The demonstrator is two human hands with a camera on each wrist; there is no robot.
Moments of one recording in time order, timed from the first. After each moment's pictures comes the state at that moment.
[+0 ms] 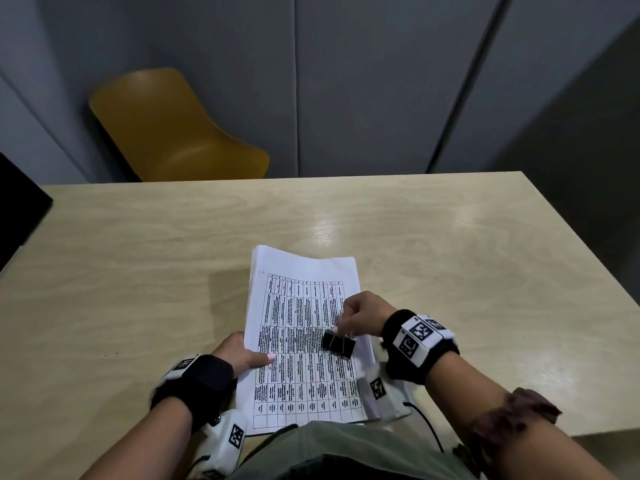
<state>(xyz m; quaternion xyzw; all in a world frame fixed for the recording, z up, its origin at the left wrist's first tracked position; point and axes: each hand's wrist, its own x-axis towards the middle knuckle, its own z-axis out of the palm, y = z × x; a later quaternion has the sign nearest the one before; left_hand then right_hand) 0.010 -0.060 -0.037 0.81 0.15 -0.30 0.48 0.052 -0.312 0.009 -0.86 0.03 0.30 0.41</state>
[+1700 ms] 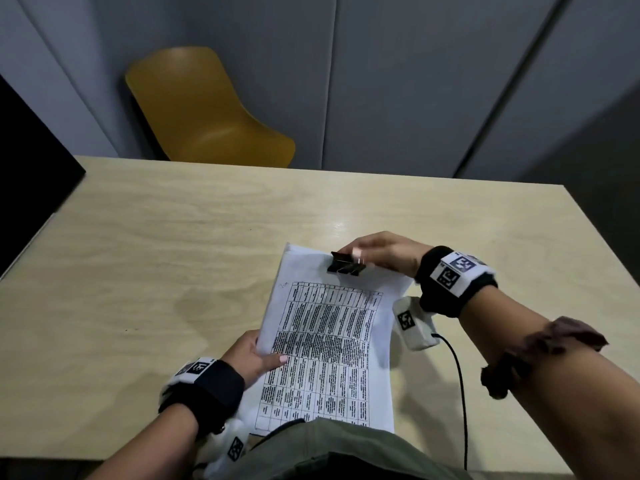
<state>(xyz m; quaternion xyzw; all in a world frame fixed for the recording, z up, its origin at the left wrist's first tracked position) -0.015 -0.060 -0.046 0.74 0.11 -0.24 0.61 0.126 -0.312 0.076 -0.77 -0.11 0.37 0.51</state>
